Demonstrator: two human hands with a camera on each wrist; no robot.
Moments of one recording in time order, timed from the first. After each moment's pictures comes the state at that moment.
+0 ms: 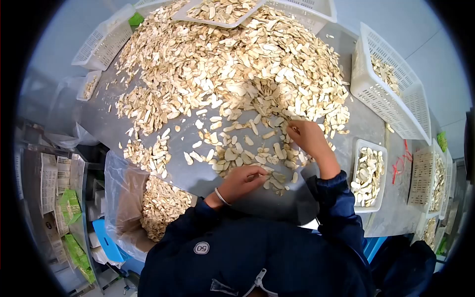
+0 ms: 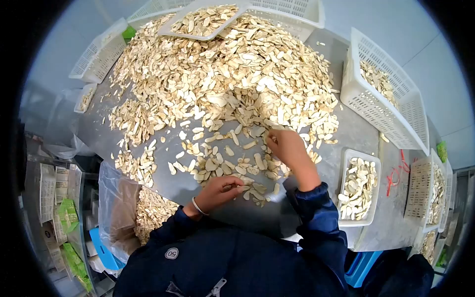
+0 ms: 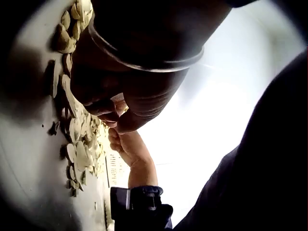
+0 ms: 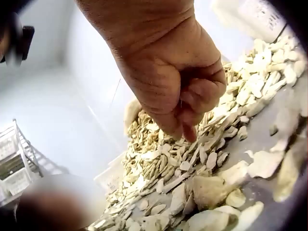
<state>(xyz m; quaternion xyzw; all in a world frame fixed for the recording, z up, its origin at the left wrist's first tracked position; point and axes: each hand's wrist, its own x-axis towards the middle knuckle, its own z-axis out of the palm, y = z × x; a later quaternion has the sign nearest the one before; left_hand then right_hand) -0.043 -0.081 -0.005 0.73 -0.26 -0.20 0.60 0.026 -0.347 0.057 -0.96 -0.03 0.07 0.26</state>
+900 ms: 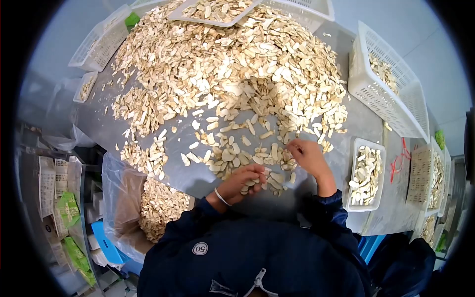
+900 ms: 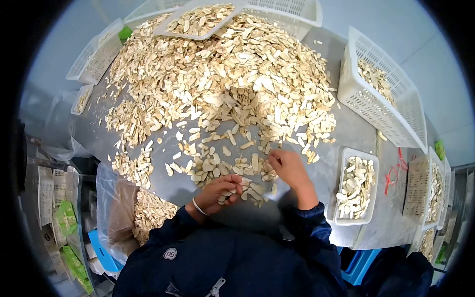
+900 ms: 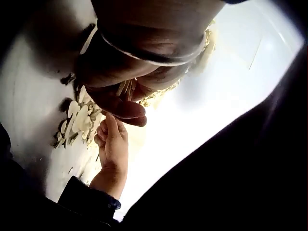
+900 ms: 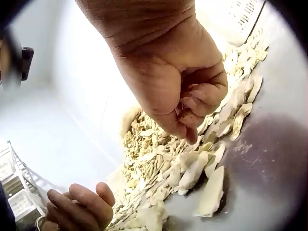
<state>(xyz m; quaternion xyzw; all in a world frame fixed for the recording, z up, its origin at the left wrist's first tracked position) -0.046 -0.083 -0.012 0.36 0.06 -0.48 0.80 -0.027 -0.356 0.026 -0.94 0.00 0.05 0.34</state>
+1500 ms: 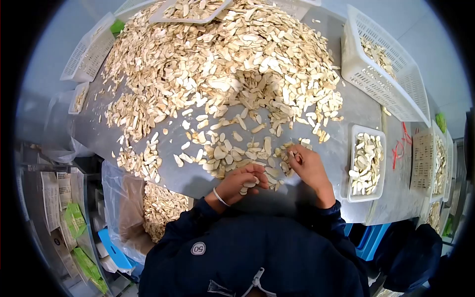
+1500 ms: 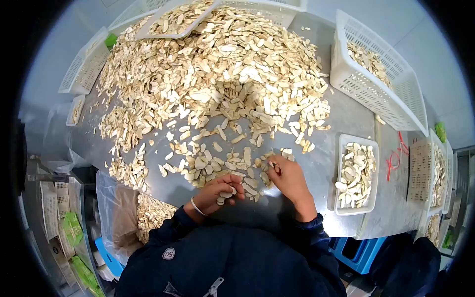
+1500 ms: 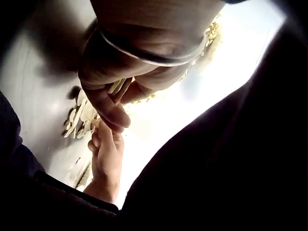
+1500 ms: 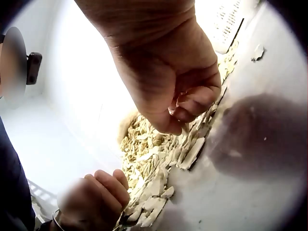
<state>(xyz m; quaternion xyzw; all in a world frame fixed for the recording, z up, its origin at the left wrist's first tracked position) -0.050 -0.096 0.003 0.41 0.07 -0.53 0.74 -0.081 -0.356 0.031 -0.92 0.06 0.03 0.40</state>
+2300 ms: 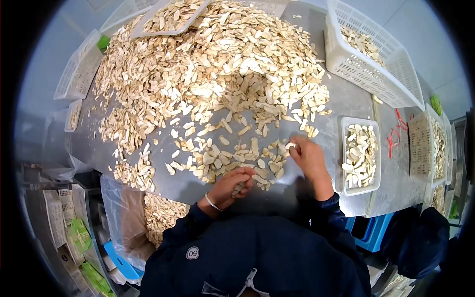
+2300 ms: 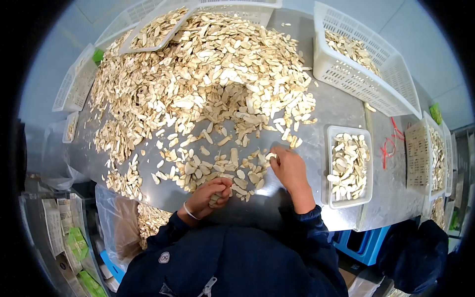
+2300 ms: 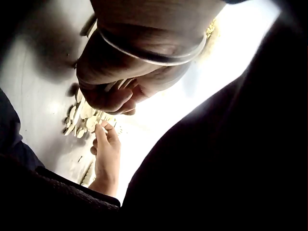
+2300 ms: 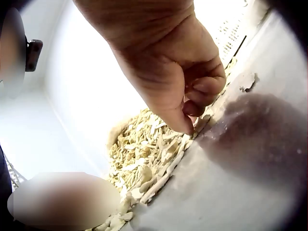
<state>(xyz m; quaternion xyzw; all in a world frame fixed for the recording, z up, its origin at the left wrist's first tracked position) -0.051 -0.102 0.000 0.35 0.07 -0.54 0.76 -0.083 -0.390 0.014 -0.95 0.10 -0.01 0.29</state>
